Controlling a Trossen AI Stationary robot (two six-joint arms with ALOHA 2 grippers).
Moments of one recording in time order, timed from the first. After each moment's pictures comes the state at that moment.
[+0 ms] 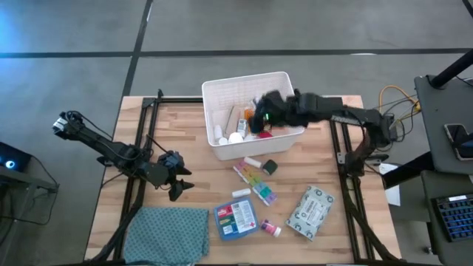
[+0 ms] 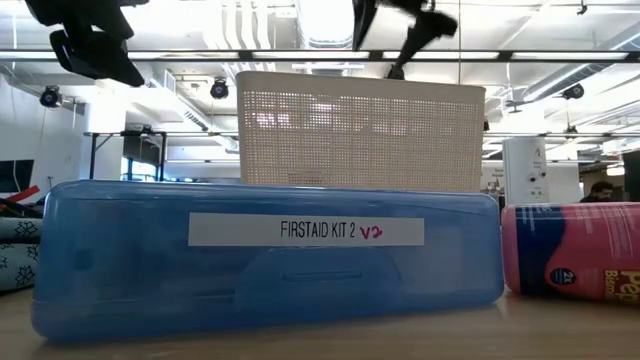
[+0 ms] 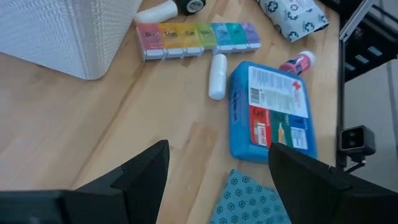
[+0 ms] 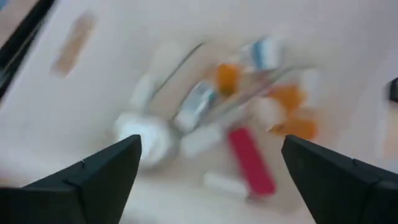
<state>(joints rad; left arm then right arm) -0.47 0.91 0.77 -0.62 -0.33 -0.85 -0.09 1.70 1.86 -1.23 0.44 0.94</state>
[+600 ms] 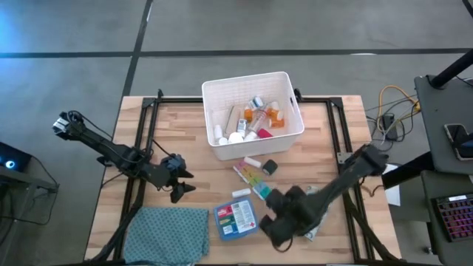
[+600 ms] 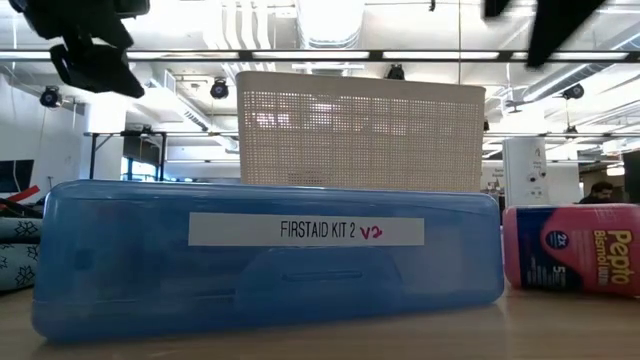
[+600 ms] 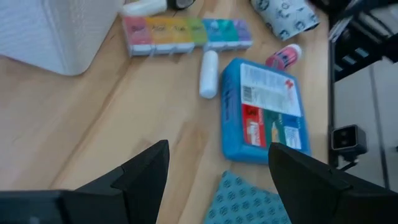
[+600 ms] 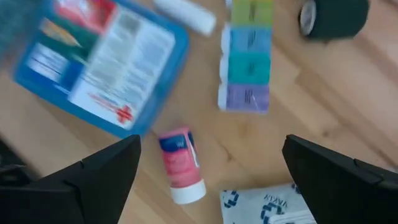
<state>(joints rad) -0.47 0.91 0.70 -0.50 -0.30 -0.85 0.63 1.92 1.71 -1.25 0.35 1.44</state>
